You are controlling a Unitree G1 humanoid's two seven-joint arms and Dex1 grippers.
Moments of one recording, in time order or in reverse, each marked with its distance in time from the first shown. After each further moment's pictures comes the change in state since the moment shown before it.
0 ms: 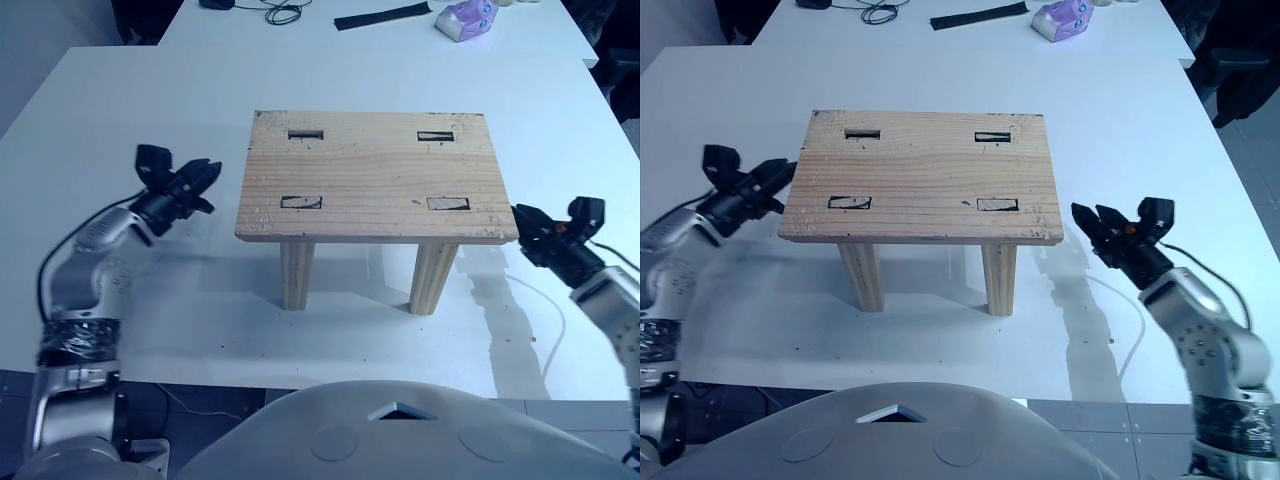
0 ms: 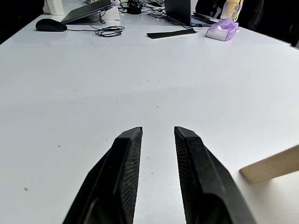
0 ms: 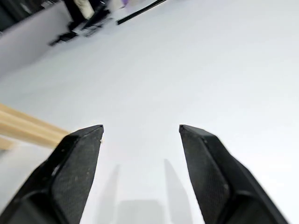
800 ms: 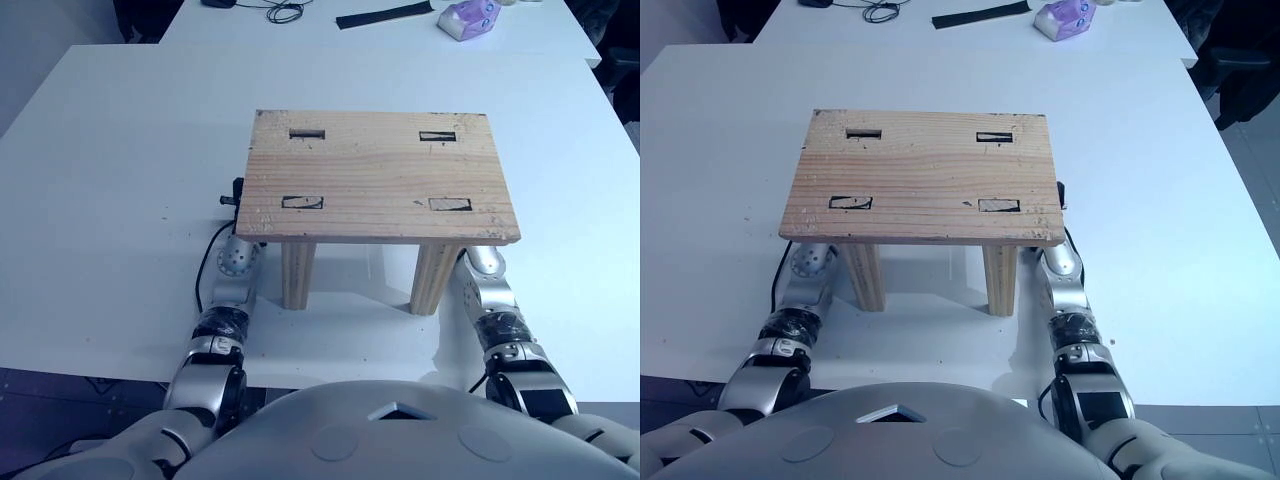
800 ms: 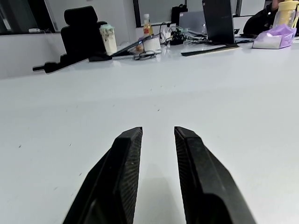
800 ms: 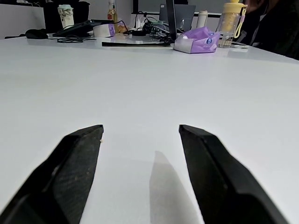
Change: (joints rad) left arm -0.196 -0.479 -0.072 0.653 0.504 -0.729 0.359; right arm -0.458 0.427 0.149 0.828 -0.659 -0.708 -0.095
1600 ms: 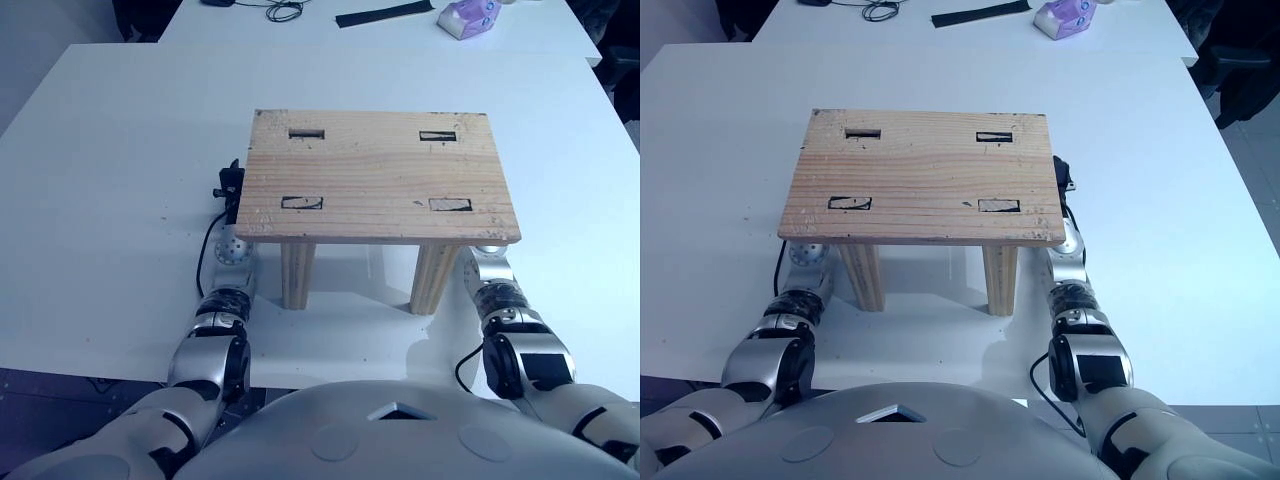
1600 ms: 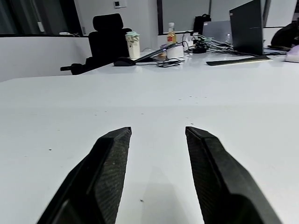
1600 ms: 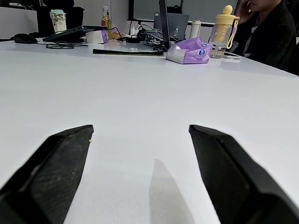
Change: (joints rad) left arm -0.144 0.002 0.106 0.244 0.000 -0.124 0.046; right arm -0.206 -0.014 -0.073 0.297 -0.045 -0.115 0.027
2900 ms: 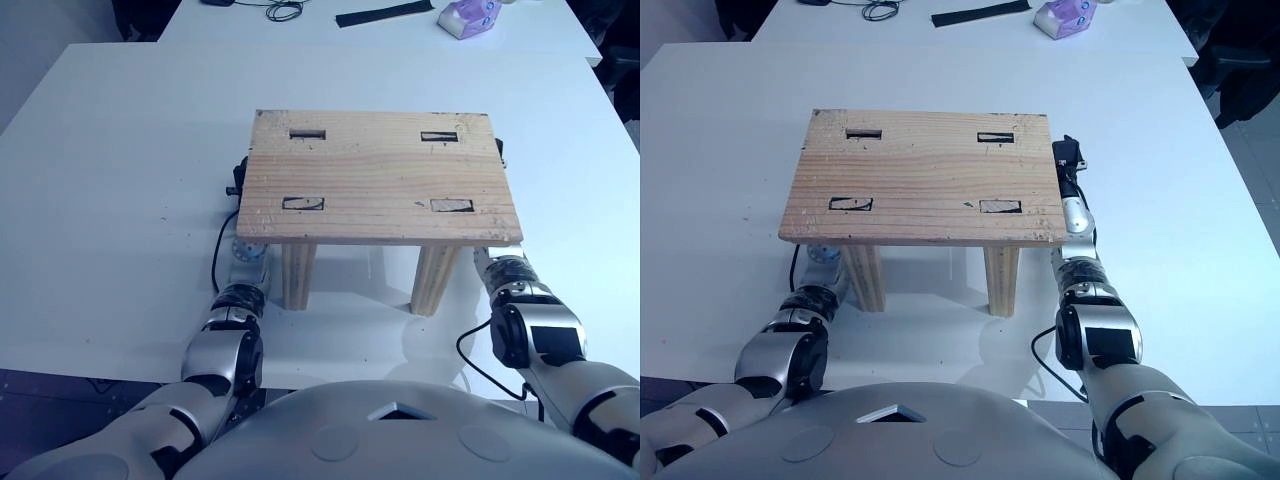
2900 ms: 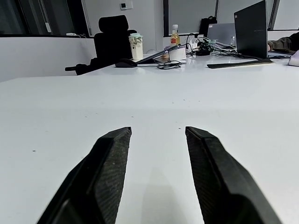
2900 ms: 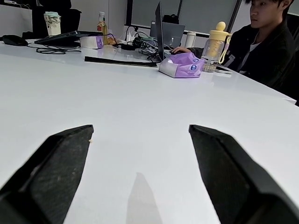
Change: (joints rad) left arm -0.005 -0.065 0.003 0.021 0.065 -0.032 0.116; right arm -0.157 -0.058 -0.036 0.166 -0.036 -0.034 0.033
